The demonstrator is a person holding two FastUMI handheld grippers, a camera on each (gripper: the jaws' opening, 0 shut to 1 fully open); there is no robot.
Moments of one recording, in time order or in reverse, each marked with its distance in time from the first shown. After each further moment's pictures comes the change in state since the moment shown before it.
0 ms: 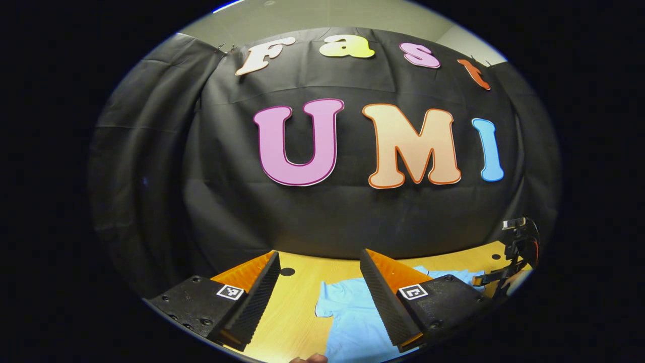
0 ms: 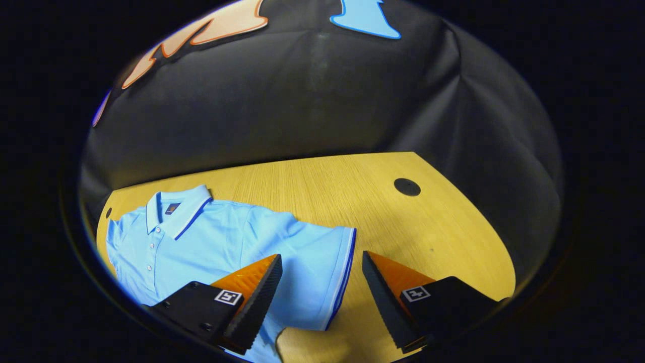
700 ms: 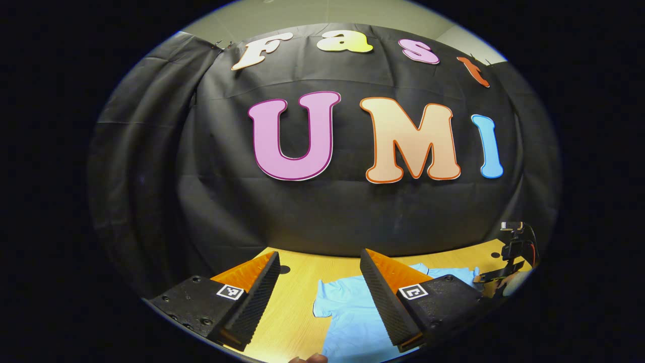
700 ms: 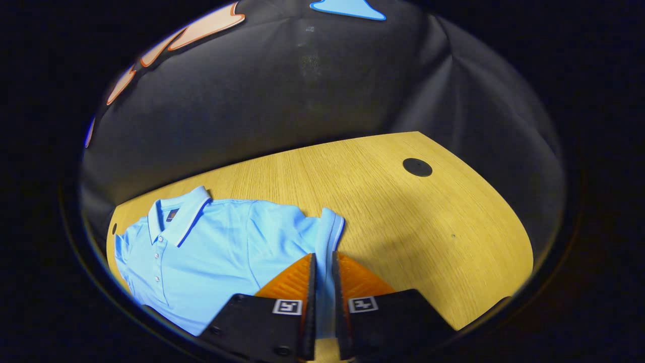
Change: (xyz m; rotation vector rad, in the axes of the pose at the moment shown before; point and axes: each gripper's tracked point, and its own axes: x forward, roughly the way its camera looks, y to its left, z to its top) left arm 0.010 -0.006 -0.009 -0.007 0.016 -0.019; right arm 0.007 0.018 -0.011 0.088 0.059 0.050
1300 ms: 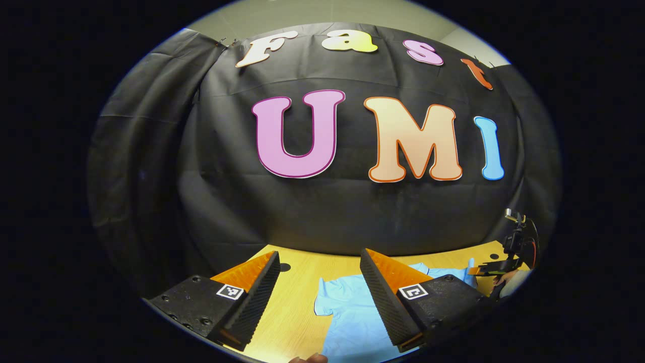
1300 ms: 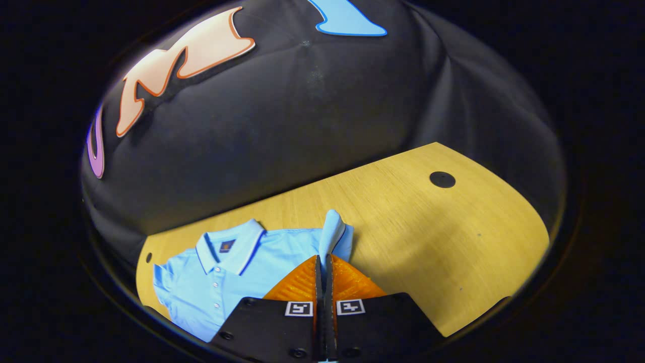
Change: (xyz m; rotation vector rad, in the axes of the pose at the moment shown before) left arm -0.002 0.006 -0.003 -0.020 0.010 0.002; right arm -0.037 0.073 0.039 0.153 -0.099 0.156
